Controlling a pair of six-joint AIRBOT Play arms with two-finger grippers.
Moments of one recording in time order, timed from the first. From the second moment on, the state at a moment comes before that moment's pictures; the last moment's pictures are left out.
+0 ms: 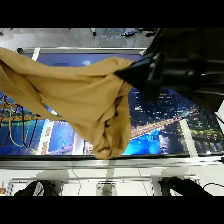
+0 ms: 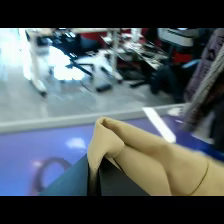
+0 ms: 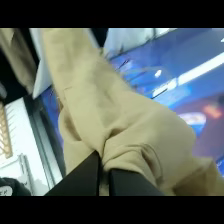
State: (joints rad) left arm 0.45 -0.68 1.30 -2.54 1.03 2.32; right arm 0.34 -1.08 1.63 -0.64 1.18 0.94
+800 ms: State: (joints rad) left arm 0.09 -1.27 1.21 -2.63 1.37 2.28; right arm 0.26 -1.47 1.51 -0.79 0.82 1.14
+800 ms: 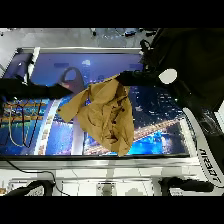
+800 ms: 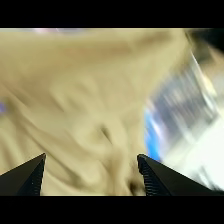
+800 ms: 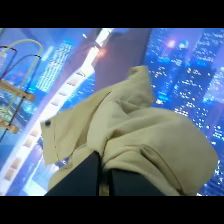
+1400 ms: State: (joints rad) left arm -0.47 -1.26 0.92 -2.46 1.13 2.05; right arm 0.26 -1.49 1.51 -0.79 0.82 1.15
